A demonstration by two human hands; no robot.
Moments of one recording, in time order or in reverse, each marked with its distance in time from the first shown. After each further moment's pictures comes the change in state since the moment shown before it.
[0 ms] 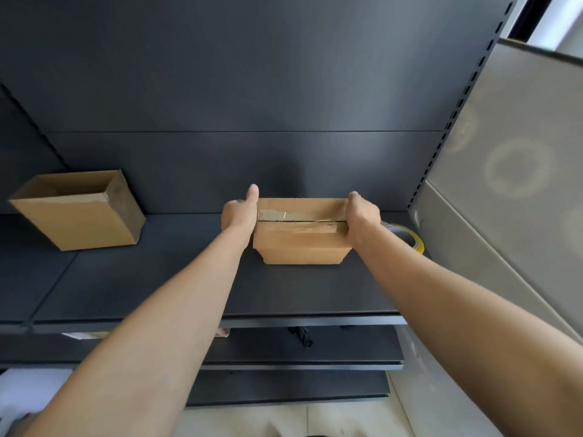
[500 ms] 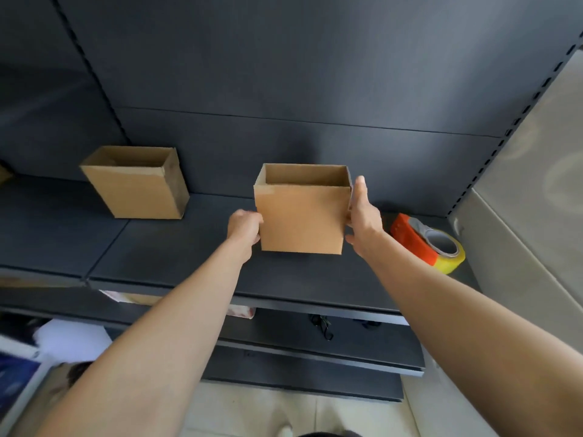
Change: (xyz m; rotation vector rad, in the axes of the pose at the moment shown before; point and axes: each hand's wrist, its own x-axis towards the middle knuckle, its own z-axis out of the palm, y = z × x) left_hand 0.009 -0.059 -0.078 -0.205 -0.056 -0.104; right_hand -0.025 0.036 0.056 0.015 -0.278 -0.078
